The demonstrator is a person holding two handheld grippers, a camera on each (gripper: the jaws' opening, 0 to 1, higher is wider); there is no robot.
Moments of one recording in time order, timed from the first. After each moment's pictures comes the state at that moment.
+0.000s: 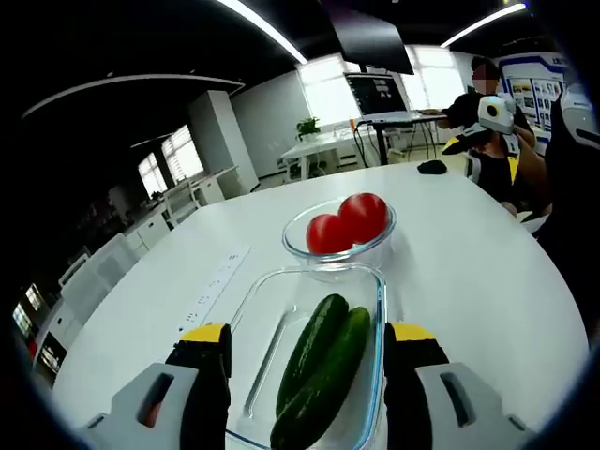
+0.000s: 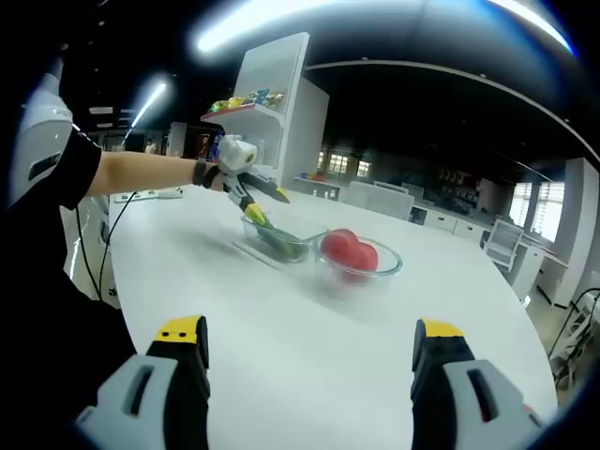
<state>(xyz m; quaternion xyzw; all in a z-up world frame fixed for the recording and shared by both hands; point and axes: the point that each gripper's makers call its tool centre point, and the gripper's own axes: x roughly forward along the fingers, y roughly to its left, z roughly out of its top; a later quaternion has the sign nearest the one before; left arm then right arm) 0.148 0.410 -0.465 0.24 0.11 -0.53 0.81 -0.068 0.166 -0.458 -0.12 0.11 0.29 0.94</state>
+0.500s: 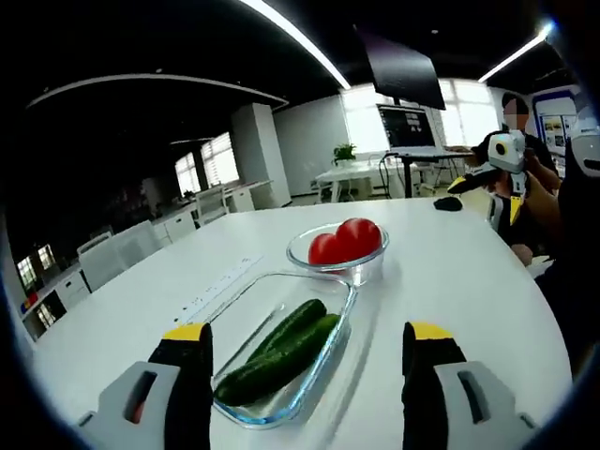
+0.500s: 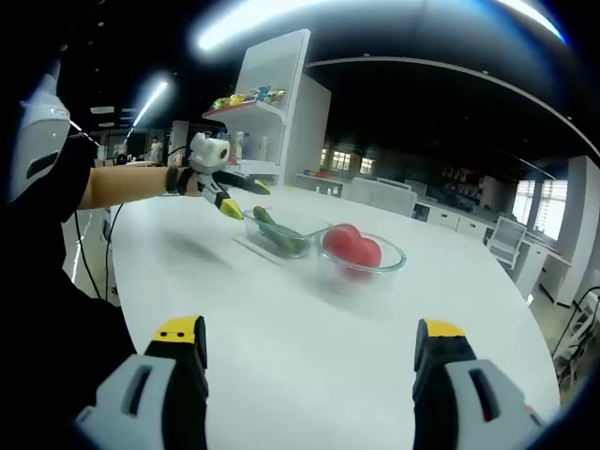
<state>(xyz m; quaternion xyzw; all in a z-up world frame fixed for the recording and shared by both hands) 0.091 0.427 -0.464 0.16 0.09 -0.48 0.86 -0.064 0.168 -0.464 -0.13 0.12 0.29 0.94</state>
